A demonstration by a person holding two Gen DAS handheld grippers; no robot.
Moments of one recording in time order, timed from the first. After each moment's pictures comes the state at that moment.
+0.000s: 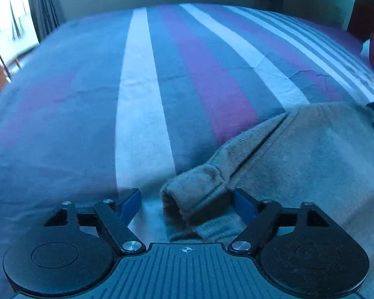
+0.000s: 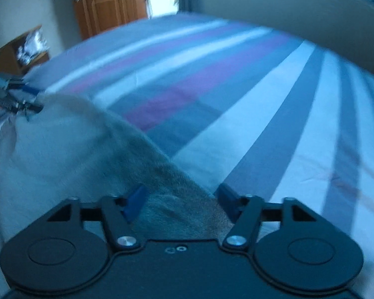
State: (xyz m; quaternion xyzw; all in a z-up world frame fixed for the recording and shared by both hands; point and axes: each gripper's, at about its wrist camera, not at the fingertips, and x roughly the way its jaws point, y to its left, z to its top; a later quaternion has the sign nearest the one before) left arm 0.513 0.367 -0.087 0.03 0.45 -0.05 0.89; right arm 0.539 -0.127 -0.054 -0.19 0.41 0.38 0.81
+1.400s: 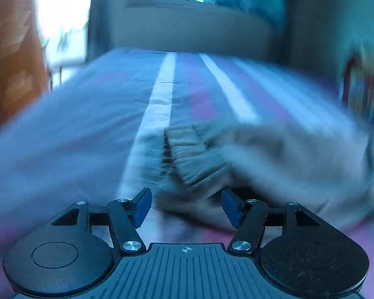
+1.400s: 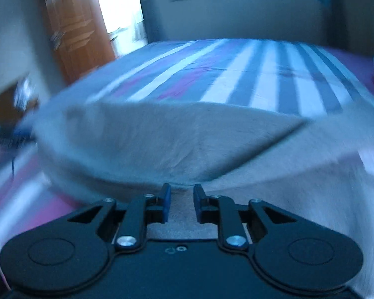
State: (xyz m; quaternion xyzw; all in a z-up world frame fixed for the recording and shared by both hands) left arm 0.151 0.336 -0.058 -0.12 0.31 0.01 0.94; right arm 0.230 -0.260 -0.020 -0.03 0.36 0.28 0.89
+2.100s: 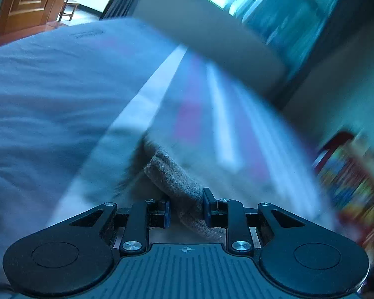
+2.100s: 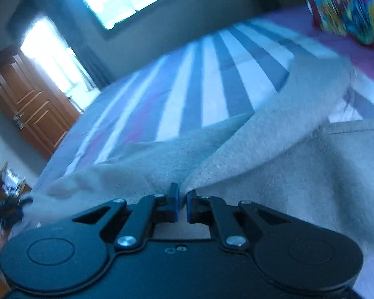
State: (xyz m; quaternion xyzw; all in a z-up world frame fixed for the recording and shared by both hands) left arm 0.187 0.346 -0.070 -0.27 0.34 0.01 0.90; right arm 0.238 -0.310 -0.027 0.13 0.35 0.19 0.91
